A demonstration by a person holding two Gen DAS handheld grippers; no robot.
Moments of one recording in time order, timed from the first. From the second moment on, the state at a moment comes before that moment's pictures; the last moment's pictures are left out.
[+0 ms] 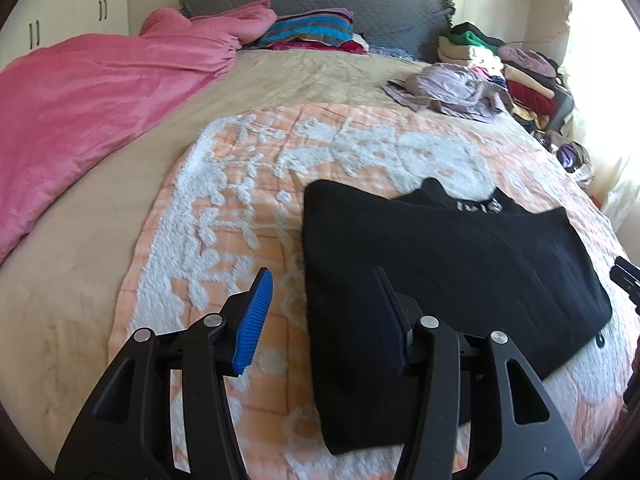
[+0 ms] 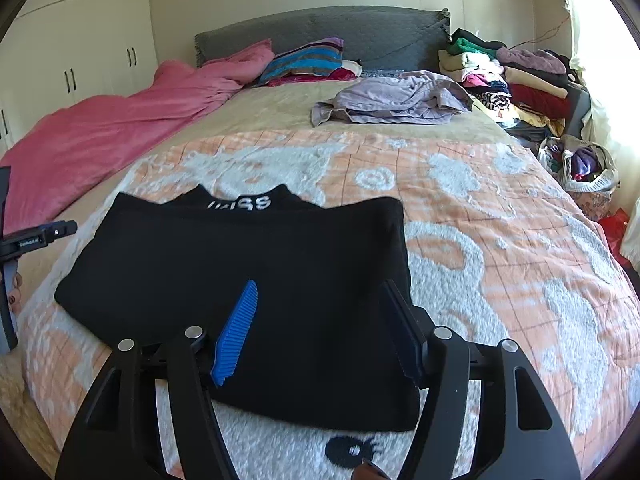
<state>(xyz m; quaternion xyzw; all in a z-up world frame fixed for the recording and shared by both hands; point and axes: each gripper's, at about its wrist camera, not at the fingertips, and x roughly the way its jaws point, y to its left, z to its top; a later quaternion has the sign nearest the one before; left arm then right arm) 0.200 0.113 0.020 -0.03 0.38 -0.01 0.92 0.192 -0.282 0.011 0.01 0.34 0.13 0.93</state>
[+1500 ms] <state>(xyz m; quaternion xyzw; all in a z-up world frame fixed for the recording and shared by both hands) 0.137 0.085 -0.023 -0.05 0.43 -0.04 0.90 0.138 -0.294 -0.027 0.05 0.38 0.10 0.92</state>
